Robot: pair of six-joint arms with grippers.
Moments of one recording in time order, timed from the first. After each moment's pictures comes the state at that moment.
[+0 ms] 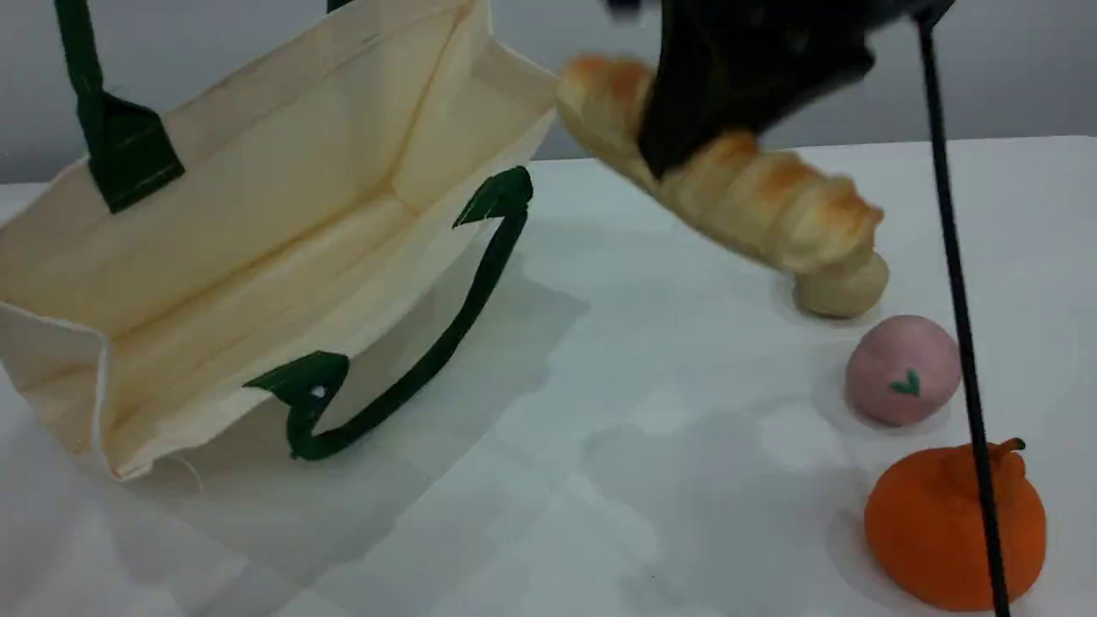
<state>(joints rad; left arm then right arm) -0.09 1.77 -1.96 -0.44 1.22 0.72 0.61 1.55 -1.15 0.35 0.78 -0.05</state>
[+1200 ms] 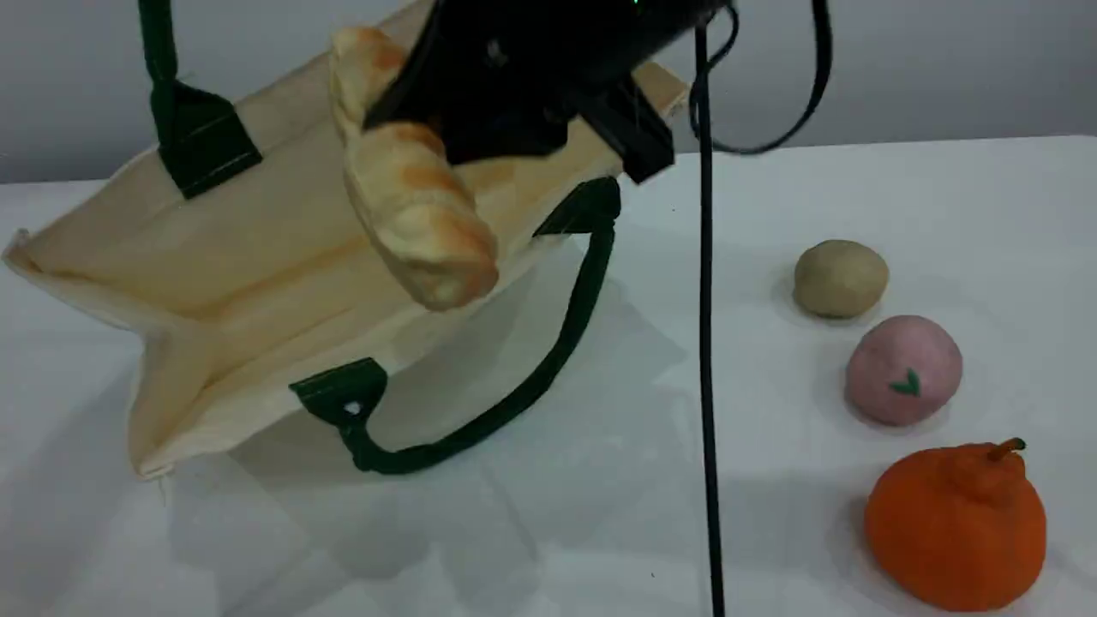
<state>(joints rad) -0.15 1.77 -1.96 -0.52 1.22 0.79 0.61 1.81 -1.15 1.37 0.60 -0.50</state>
